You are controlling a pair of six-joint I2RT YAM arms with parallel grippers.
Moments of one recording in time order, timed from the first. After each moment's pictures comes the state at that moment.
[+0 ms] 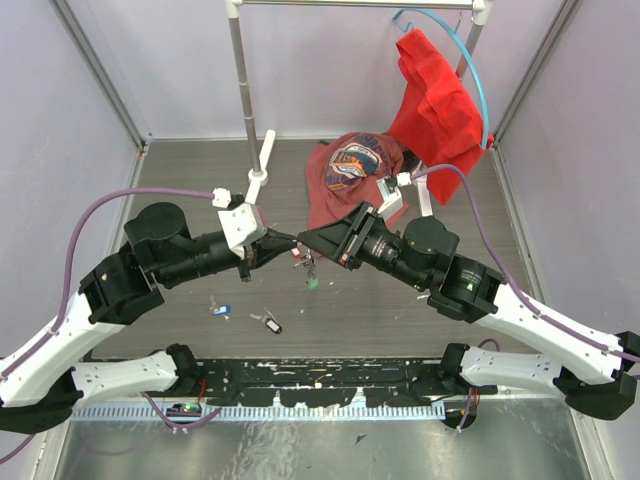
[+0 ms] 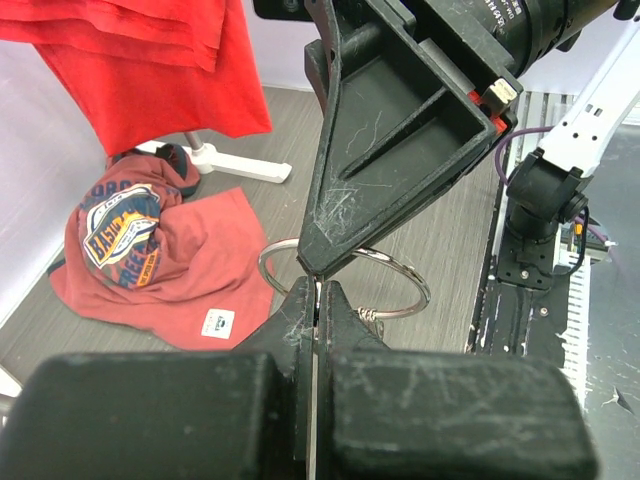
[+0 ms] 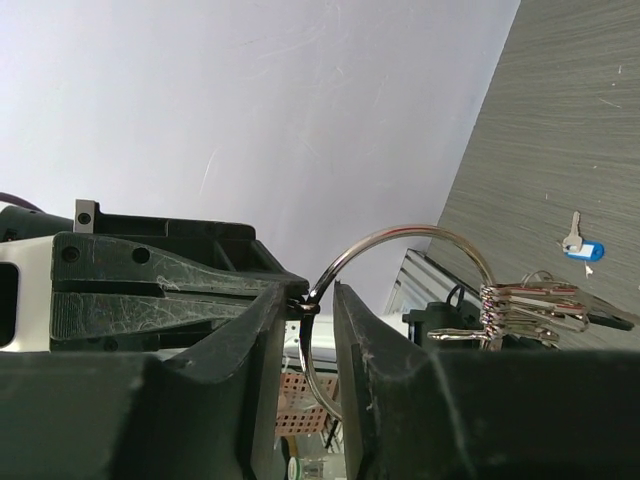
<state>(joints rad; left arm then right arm) -1.01 0.91 1.33 -0.52 0.19 0.18 1.06 0.96 1.11 -0.16 0.08 1.20</state>
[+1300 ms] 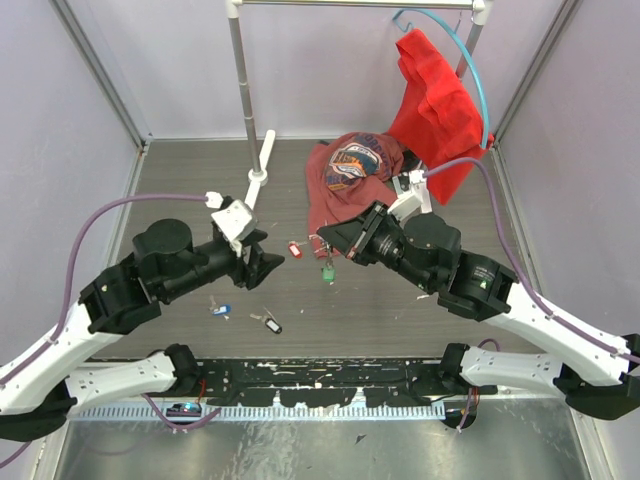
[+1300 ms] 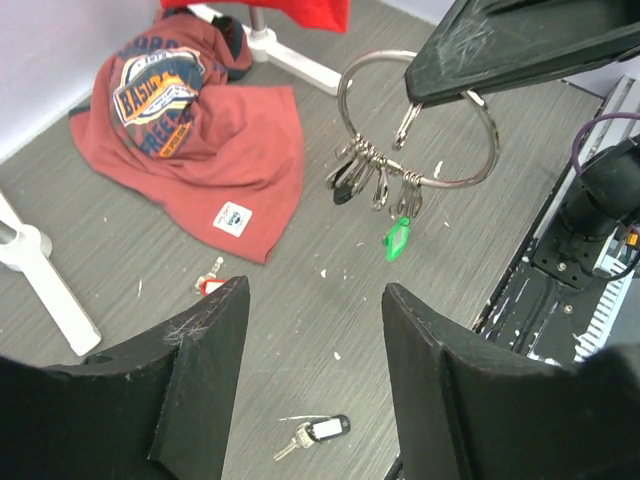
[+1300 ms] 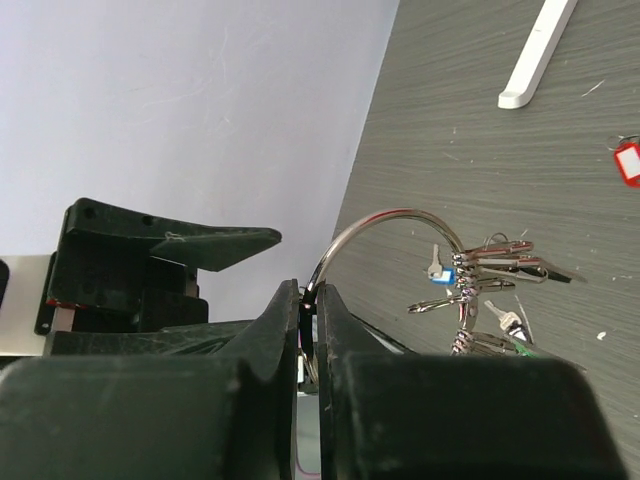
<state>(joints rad) -1.01 0.81 1.21 -0.61 -0.06 0.01 1.06 0.95 1.19 -0.39 0.27 1.05</state>
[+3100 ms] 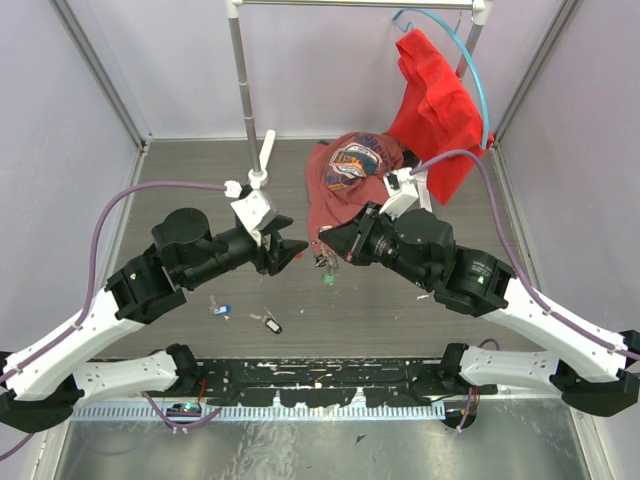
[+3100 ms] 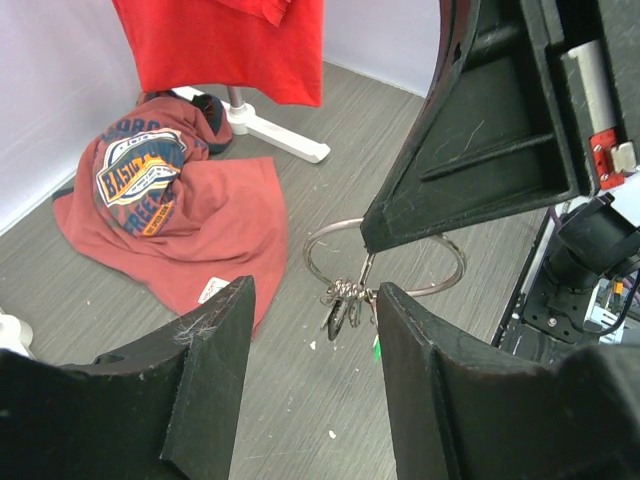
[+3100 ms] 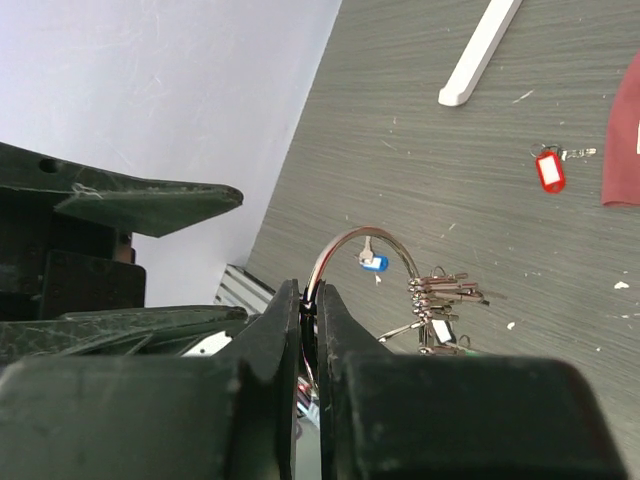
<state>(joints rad) -1.01 0.92 1.19 -0.38 0.00 0.03 1.06 1.00 1.25 -0.49 0.27 0.90</state>
